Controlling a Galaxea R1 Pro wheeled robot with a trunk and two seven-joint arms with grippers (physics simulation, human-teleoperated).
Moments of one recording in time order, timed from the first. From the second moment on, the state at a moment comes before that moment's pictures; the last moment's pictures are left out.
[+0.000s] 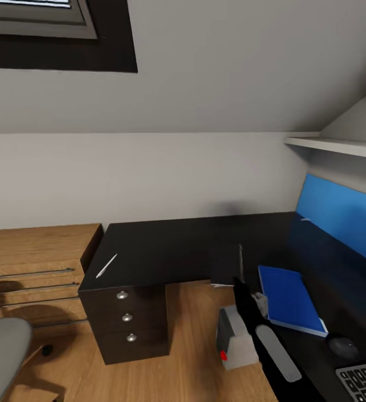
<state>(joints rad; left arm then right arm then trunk) -0.11 0.03 -0.60 -0.70 0.74 -0.05 0.63 -0.36 -0.01 0.18 -1.07 -1.46 -0.11 -0.01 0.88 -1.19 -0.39</state>
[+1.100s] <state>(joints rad) -0.11 0.03 -0.61 -0.70 0.74 -0.13 0.63 -0.31 -0.05 0.09 -1.16 -1.58 -0.11 -0.13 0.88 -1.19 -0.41</state>
